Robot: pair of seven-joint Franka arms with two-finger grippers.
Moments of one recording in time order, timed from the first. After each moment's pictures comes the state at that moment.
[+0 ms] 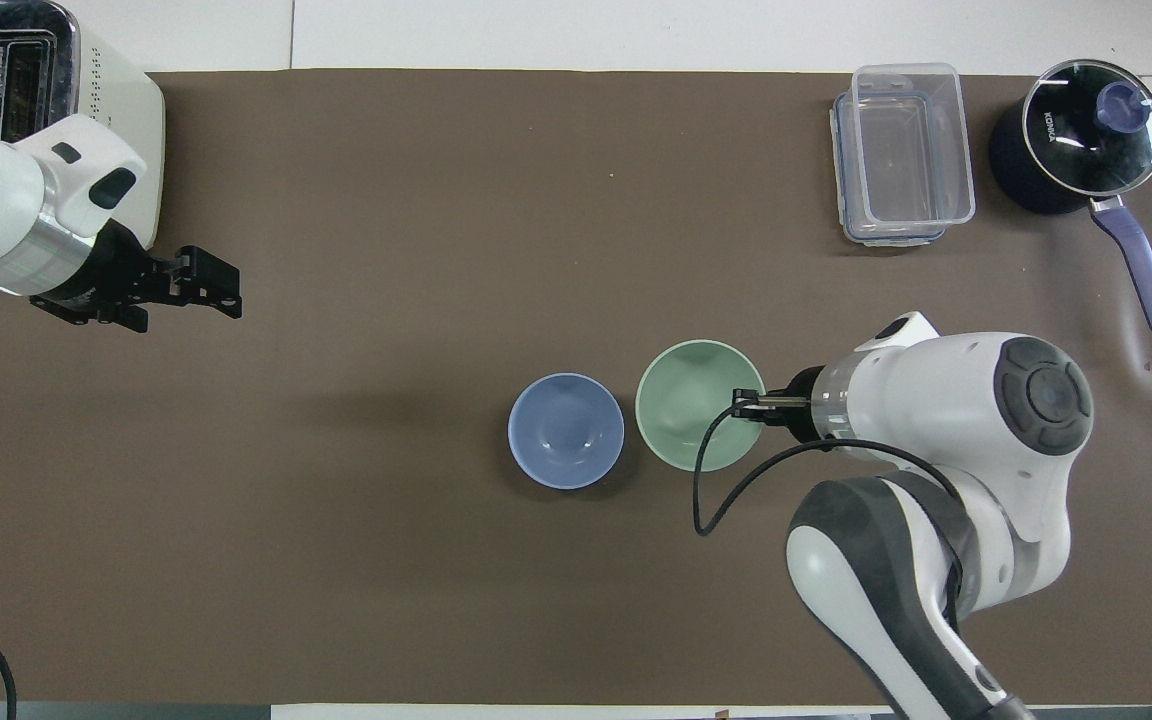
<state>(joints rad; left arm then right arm) -0.09 0.12 -0.05 -1.67 -0.09 1.67 -0.16 0.36 -0.09 0.00 -2.29 0.32 2.30 0.27</state>
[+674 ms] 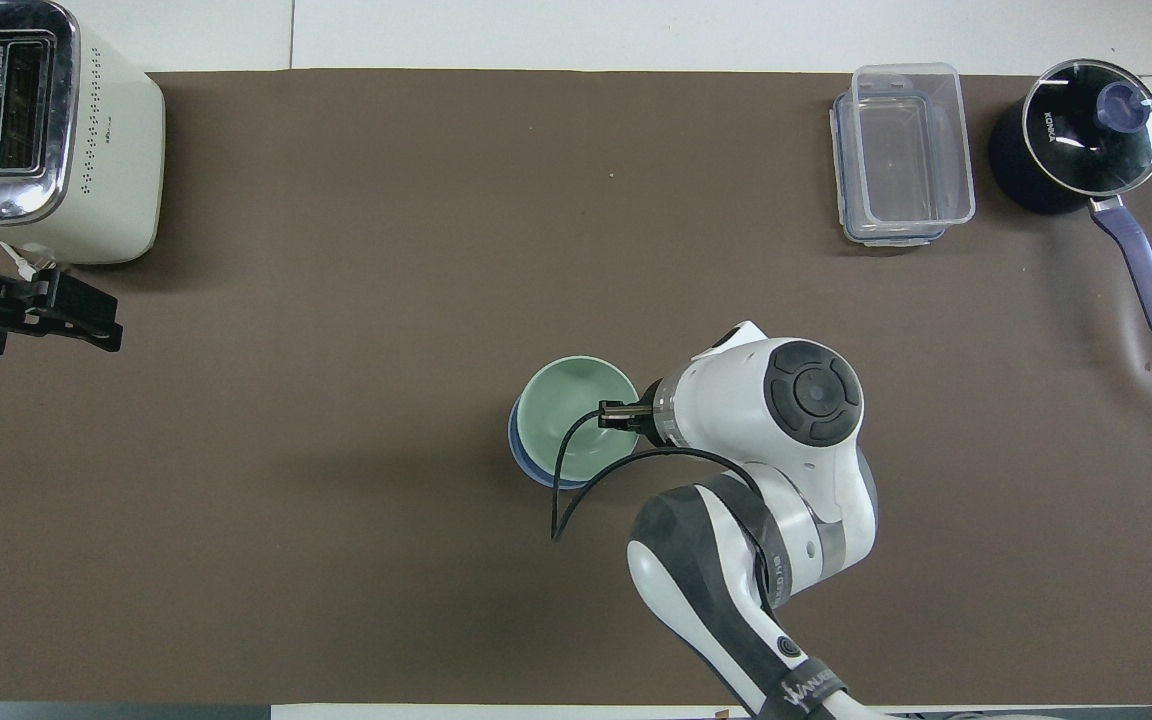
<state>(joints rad) -0.06 0.02 -0.05 -1.54 0.00 1.40 -0.04 0.55 0.11 0.00 -2.16 0.33 2.37 0.38</state>
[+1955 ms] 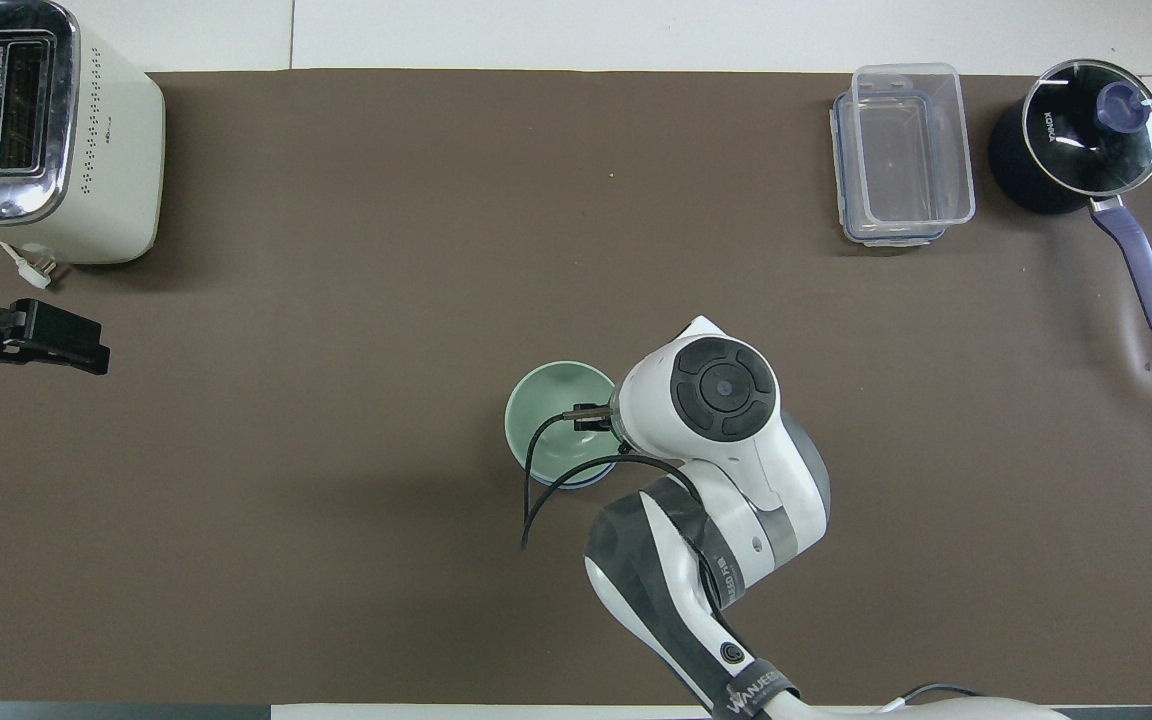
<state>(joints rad) -0.03 -0.05 -0.05 -1.59 -0.03 1.44 -0.04 0.60 0.17 -0.01 -2.06 0.16 2.29 0.48</state>
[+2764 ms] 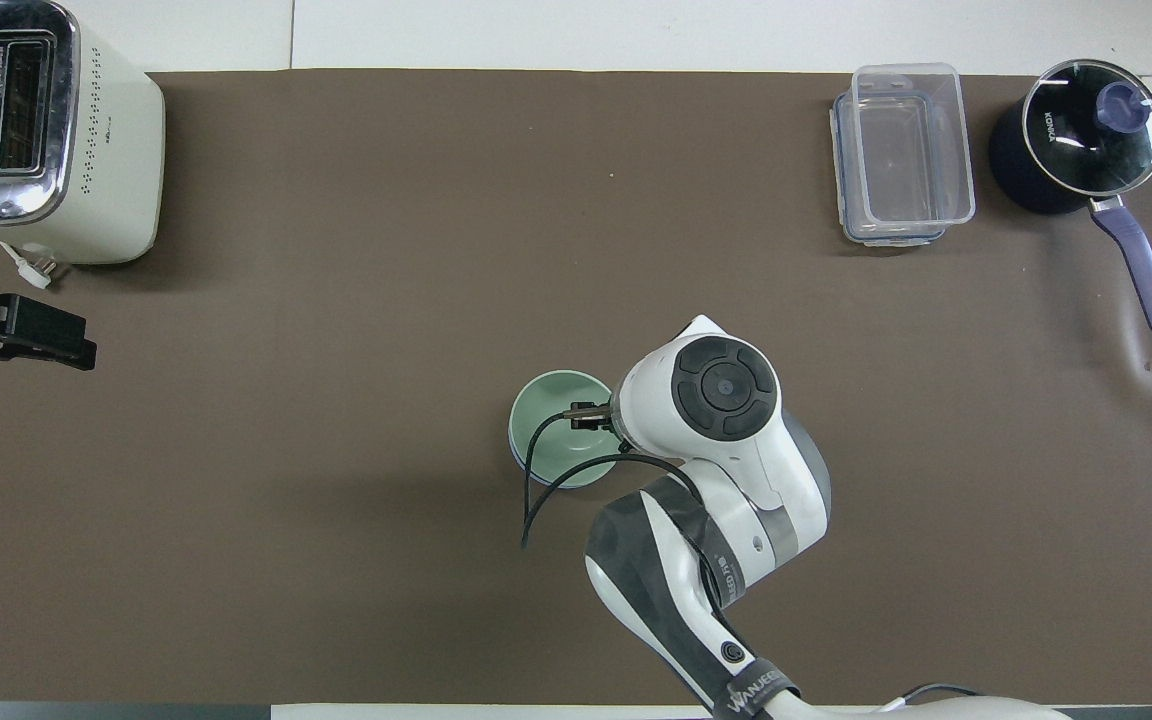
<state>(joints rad) -0.03 -0.05 -0.05 -1.59 -0.03 1.43 -0.04 0.60 0.17 -0.01 -2.06 0.16 2.29 0.48</state>
